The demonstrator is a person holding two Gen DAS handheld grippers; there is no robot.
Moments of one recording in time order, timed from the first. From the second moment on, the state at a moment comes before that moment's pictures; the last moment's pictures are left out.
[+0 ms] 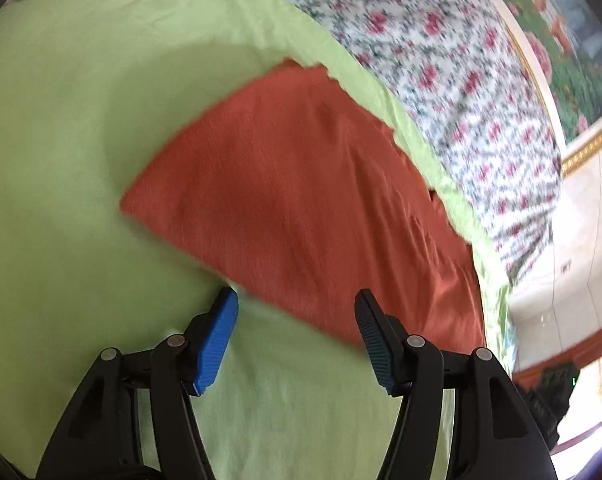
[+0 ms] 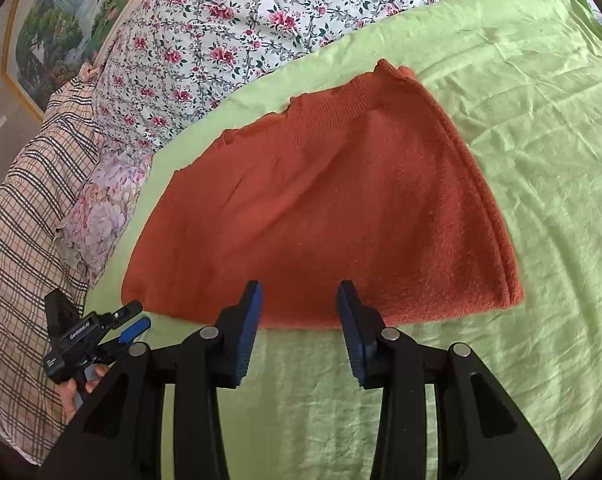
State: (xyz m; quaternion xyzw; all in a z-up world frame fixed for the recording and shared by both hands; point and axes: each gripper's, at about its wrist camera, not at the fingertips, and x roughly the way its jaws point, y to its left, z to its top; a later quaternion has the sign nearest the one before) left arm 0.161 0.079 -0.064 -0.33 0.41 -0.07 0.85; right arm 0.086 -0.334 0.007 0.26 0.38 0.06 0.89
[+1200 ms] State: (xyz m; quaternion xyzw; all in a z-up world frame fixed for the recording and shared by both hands) left arm 0.202 -0.149 -0.020 0.00 0.37 -0.16 0.92; right arm 0.219 -0.361 0.006 0.34 0.43 0.17 0.82
